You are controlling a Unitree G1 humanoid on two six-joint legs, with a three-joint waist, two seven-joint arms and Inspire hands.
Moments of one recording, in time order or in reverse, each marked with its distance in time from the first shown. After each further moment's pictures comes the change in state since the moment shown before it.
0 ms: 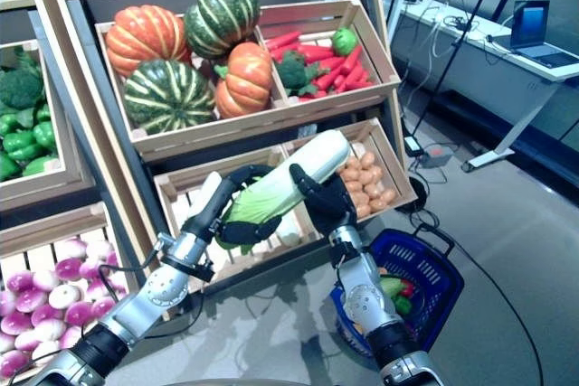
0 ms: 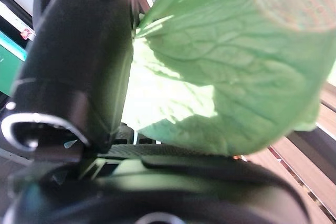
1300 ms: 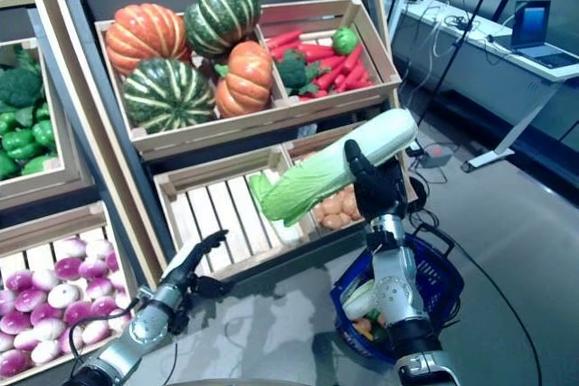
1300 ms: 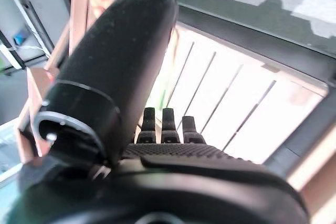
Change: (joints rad) left arm 0.188 -0.012 0.092 0.263 -0.101 0.223 -0.101; right arm -0.003 -0.040 -0.219 0.001 -0.043 -0.090 0.000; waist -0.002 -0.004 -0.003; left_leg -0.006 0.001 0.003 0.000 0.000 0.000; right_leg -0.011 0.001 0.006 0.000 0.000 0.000
